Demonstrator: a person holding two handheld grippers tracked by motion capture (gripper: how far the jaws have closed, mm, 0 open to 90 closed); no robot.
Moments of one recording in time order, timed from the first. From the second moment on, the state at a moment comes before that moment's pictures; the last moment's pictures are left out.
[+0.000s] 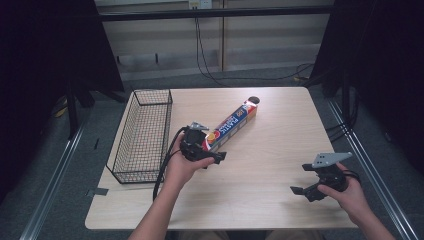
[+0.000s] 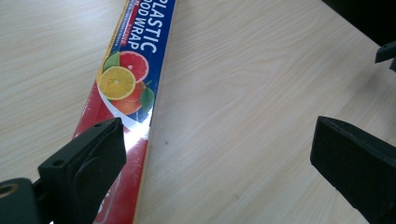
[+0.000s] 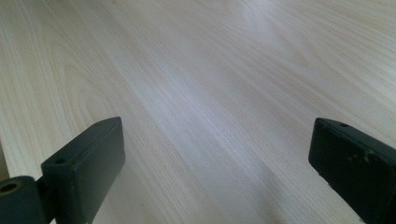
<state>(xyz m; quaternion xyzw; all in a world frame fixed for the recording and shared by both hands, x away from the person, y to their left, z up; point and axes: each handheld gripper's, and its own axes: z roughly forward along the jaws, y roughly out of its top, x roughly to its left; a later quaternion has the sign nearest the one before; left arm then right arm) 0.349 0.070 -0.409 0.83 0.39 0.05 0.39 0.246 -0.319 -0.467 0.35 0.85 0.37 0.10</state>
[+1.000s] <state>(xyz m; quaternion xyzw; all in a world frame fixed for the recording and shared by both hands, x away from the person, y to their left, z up) 0.411 0.038 -0.415 0.83 0.41 0.05 0.37 0.248 -0.319 -0.468 0.35 0.85 0.38 0.10</state>
